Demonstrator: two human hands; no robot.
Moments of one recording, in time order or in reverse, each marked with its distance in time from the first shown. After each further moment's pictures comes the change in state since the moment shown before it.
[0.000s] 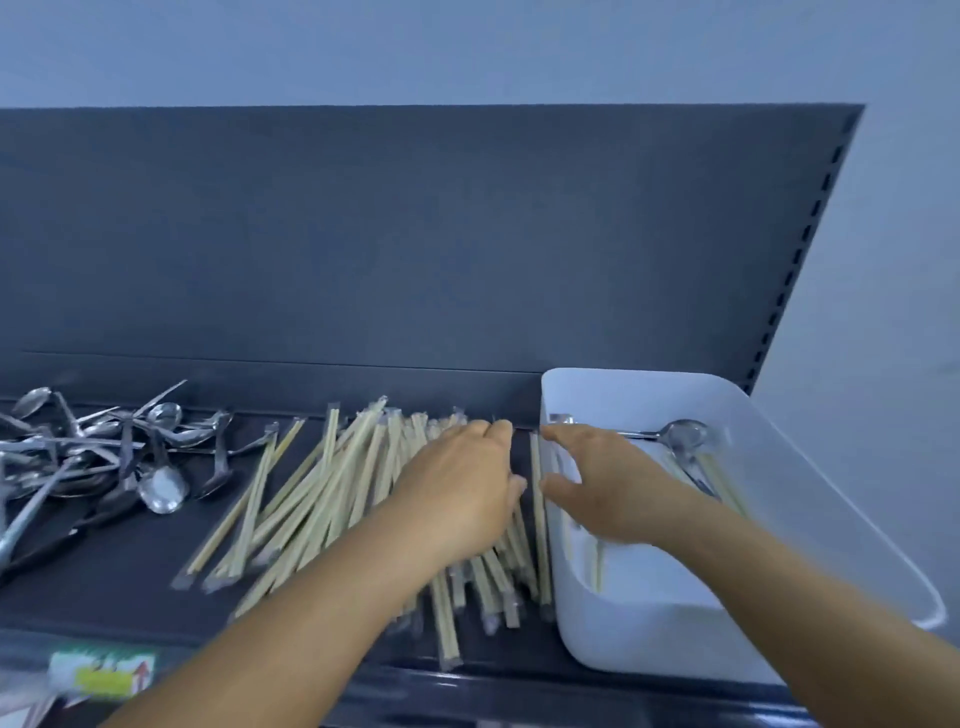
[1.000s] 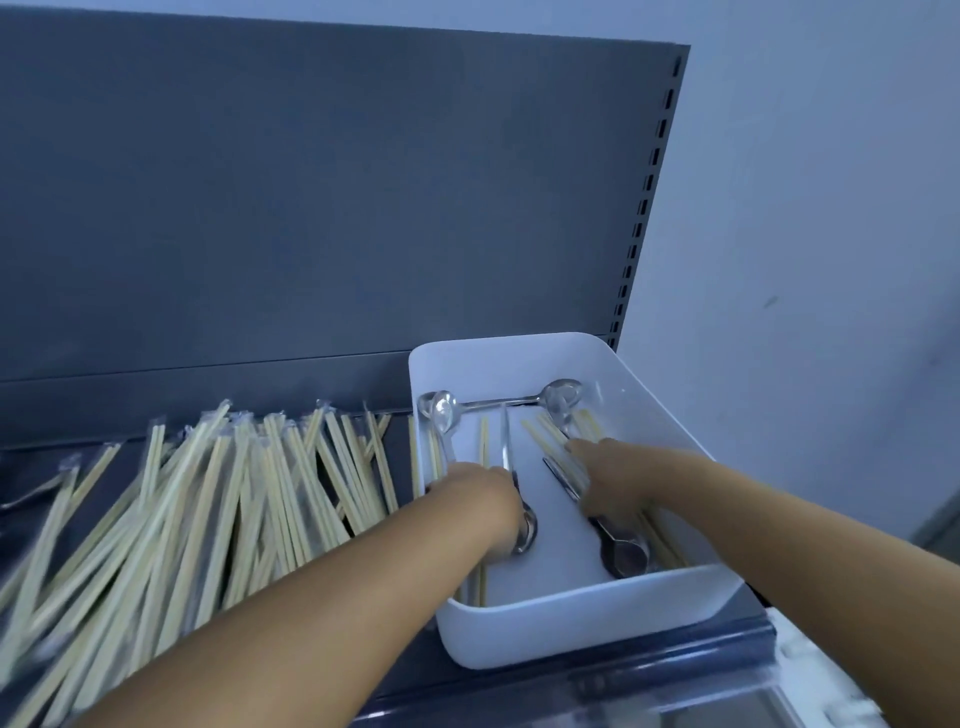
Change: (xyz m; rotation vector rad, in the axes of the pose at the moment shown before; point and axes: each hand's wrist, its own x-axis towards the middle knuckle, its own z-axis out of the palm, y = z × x) left_hand 0.075 0.103 0.080 0.331 -0.617 0.064; right_hand -0.006 0.142 -0.003 -0.218 -0.395 0.480
